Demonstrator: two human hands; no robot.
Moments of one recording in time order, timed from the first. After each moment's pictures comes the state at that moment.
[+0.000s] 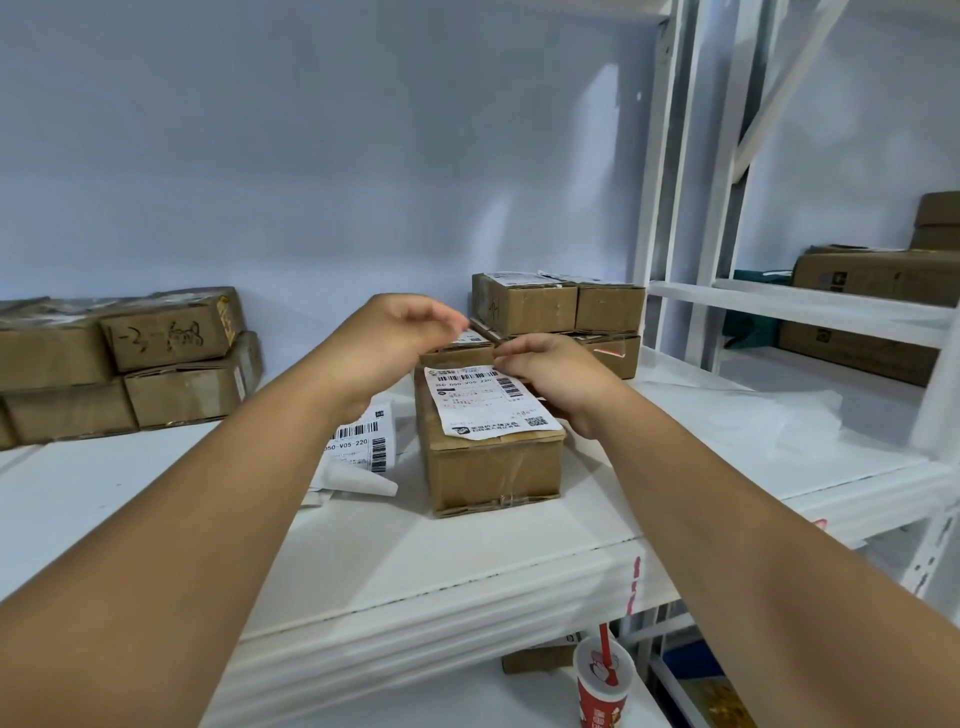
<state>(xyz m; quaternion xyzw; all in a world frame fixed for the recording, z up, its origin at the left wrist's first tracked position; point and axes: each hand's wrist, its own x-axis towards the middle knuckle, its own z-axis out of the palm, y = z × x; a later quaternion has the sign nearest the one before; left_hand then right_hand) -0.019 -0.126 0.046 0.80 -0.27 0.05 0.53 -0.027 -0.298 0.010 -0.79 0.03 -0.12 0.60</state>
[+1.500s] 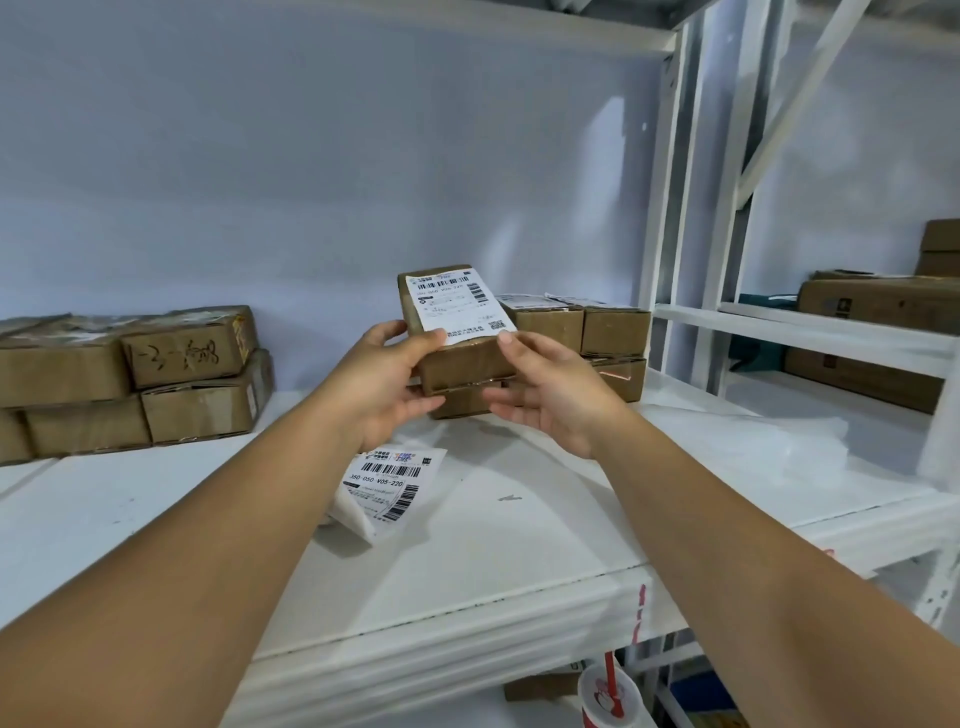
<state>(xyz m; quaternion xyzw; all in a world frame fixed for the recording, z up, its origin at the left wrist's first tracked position) 0.004 -0.130 0.034 0.62 -0.12 -0.05 0.77 -0.033 -0.290 0.016 -0.66 -0.05 -0.10 0.75</state>
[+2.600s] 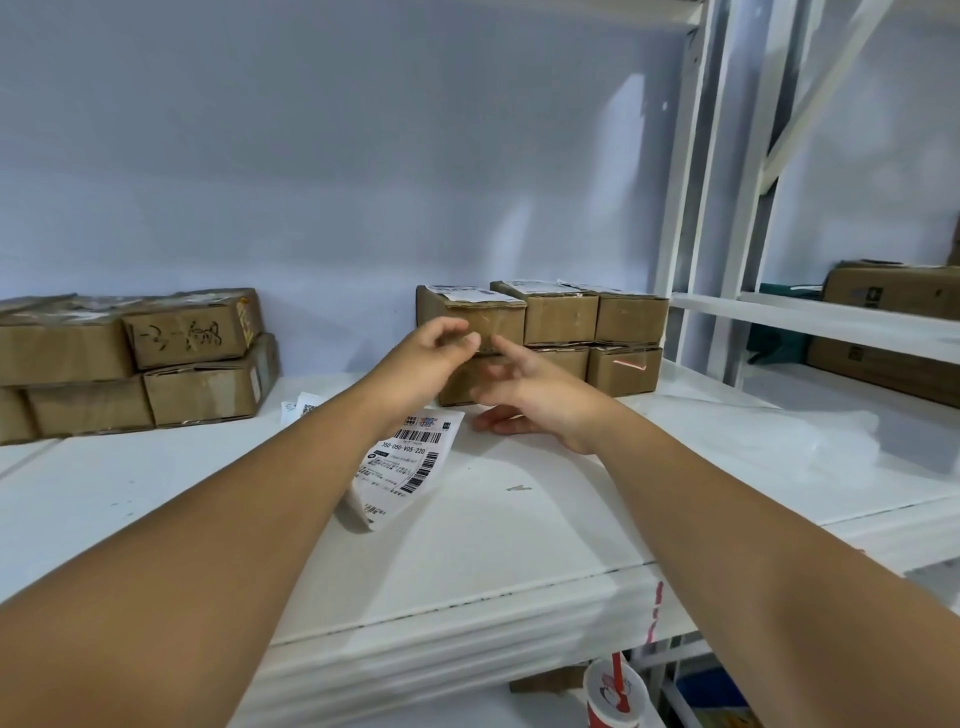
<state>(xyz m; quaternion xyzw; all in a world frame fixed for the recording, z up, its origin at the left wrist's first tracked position) 0.027 -0.144 0.013 0.78 -0.24 0.03 0.58 -0.015 -0.279 0.004 -0.80 -0.07 -0.03 0.60</state>
